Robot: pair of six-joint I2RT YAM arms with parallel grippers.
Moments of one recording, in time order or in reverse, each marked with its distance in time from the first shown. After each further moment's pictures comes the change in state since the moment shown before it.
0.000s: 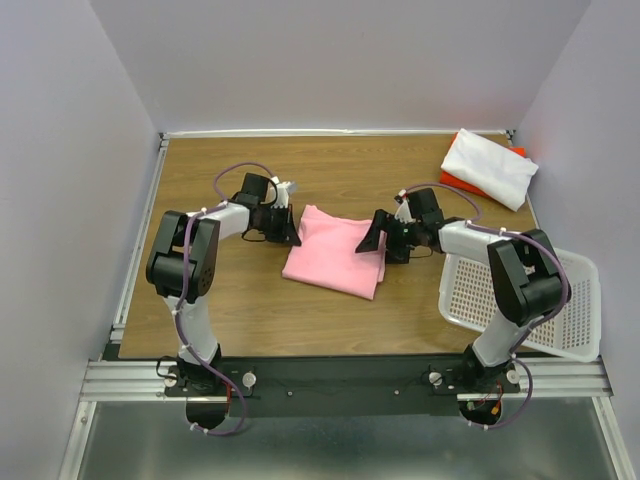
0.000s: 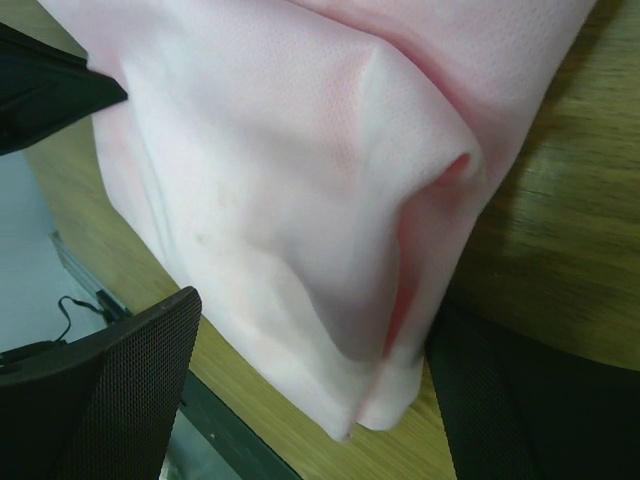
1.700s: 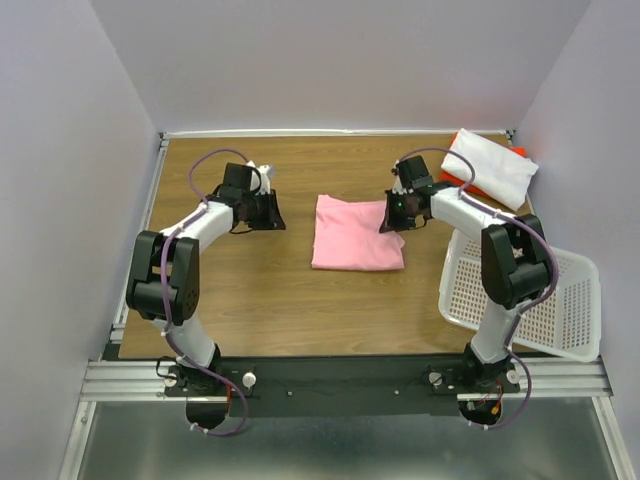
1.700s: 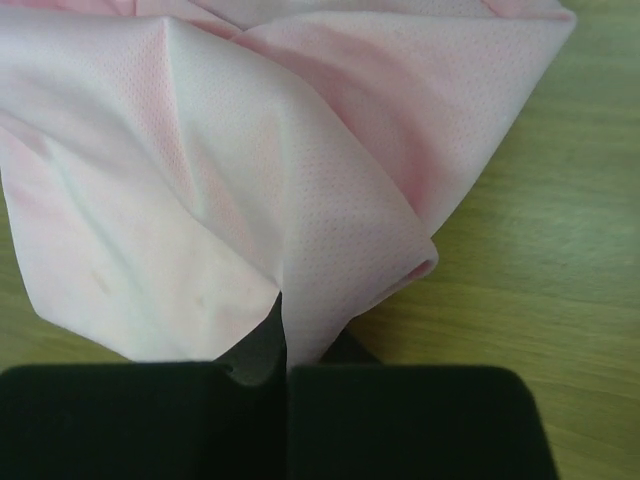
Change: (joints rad) left arm 0.048 -0.184 -0.033 -0.044 -0.180 -0.084; right arm 0.005 0.127 0.351 -0.327 0.317 -0.233
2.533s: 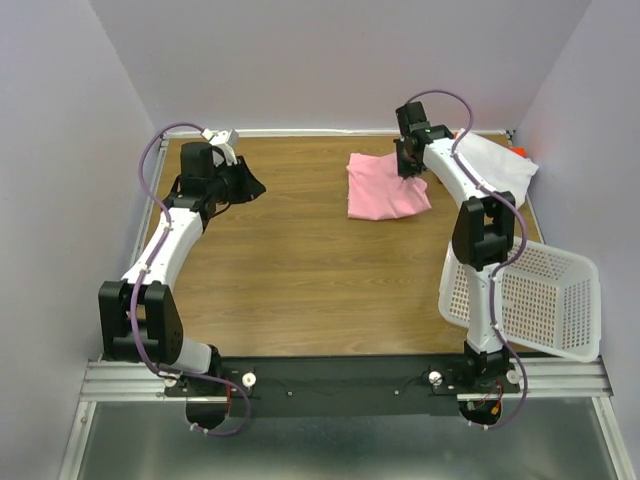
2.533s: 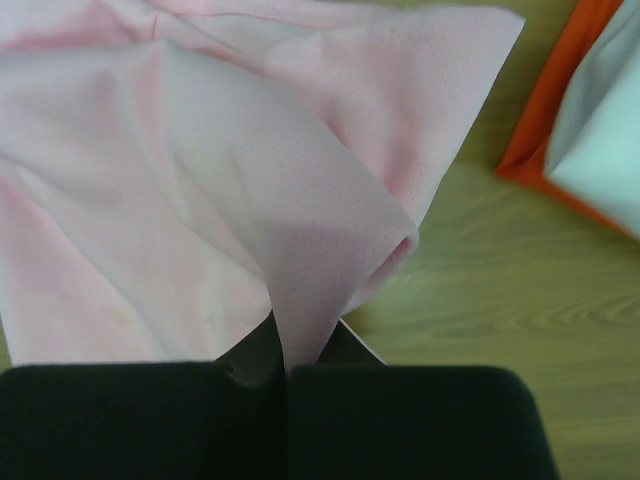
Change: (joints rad) left arm 0.131 -0.296 0.031 0.056 0.029 -0.092; right arm -0.077 0.413 0.824 -0.375 0.408 -0.210
